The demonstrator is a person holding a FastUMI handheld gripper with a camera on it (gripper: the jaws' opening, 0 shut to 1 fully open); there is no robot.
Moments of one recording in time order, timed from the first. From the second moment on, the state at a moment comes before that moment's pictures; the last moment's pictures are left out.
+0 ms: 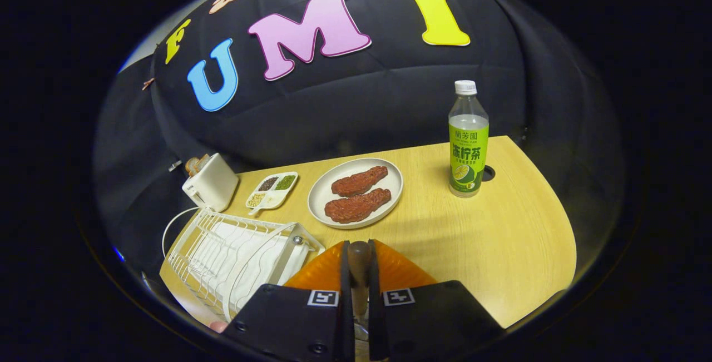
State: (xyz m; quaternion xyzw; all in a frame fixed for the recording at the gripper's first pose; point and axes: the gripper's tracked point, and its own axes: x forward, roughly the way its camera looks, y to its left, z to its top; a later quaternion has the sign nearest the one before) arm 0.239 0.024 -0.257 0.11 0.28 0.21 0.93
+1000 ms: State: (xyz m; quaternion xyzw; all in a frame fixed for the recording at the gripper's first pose) arm 0.121 0.009 -0.086 0.06 0.20 0.13 0.97
